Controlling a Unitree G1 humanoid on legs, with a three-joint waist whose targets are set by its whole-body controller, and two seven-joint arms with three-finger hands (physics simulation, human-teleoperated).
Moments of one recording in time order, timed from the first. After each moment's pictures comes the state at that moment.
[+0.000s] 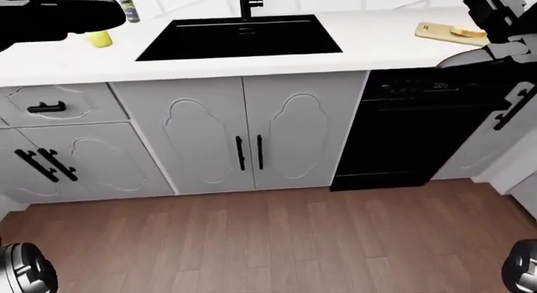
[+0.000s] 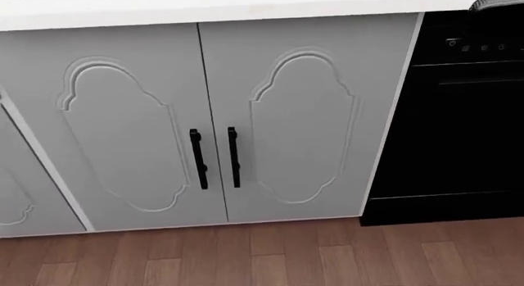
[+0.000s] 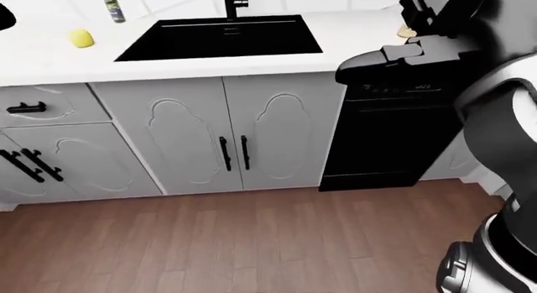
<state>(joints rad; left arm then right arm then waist) -0.91 0.89 0.37 -0.42 -1.02 0.99 0.47 -0.80 -0.81 -0.40 -0.54 0.99 1.03 -0.32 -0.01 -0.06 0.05</state>
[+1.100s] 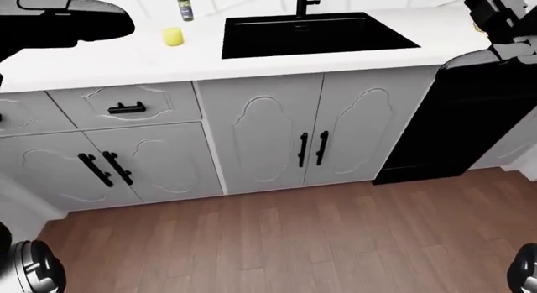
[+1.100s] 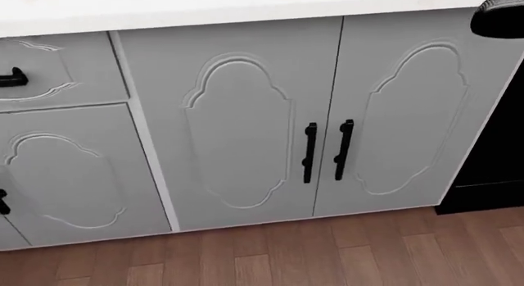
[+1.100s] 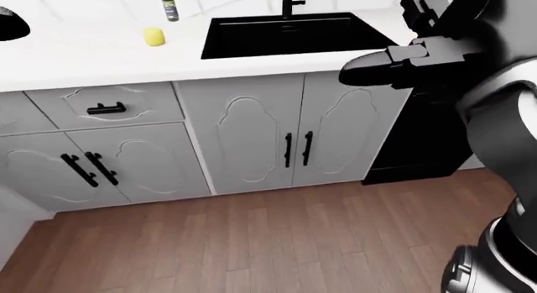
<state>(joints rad) -0.92 0.86 0.37 -0.43 -0.95 1.03 0.42 -0.78 -0.82 -0.40 -0.54 1.04 1.00 -0.34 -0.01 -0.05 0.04</state>
